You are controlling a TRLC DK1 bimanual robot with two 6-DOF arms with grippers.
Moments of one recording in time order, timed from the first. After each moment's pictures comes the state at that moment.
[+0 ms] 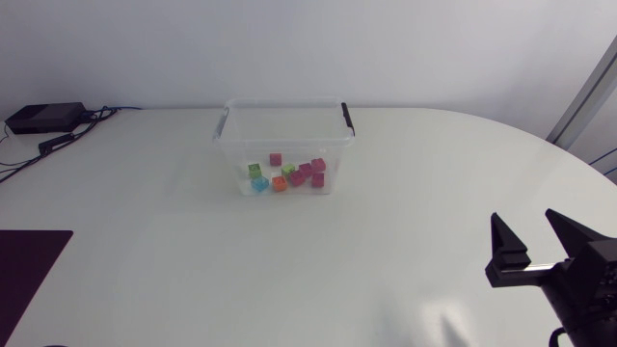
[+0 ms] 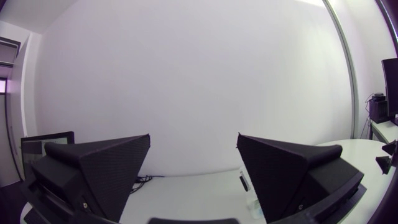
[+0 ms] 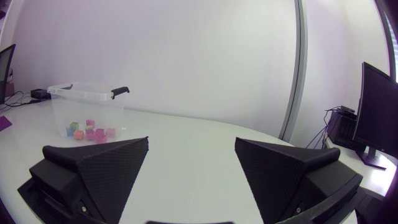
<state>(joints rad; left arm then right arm) -0.26 0.38 0.78 -0.23 -0.33 0.24 -0.04 0.06 0.03 -0.03 -0.01 -0.11</state>
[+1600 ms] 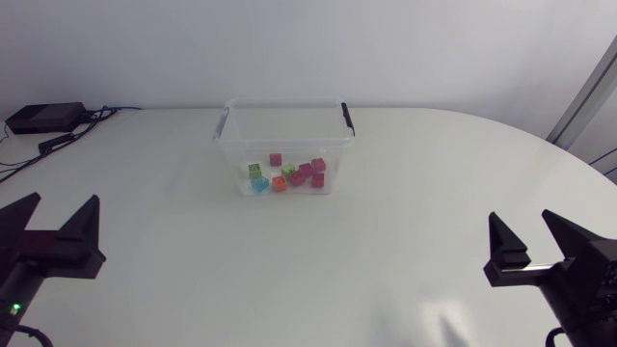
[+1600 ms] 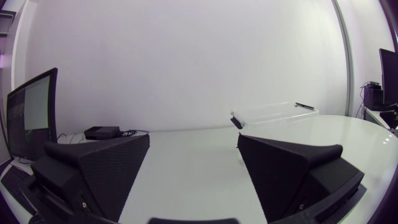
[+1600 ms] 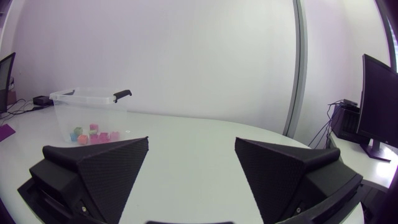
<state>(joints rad) -0.01 0.06 0.18 -0.13 -0.04 0.10 -0.02 0.06 0.03 -0.03 0.00 -0.06</state>
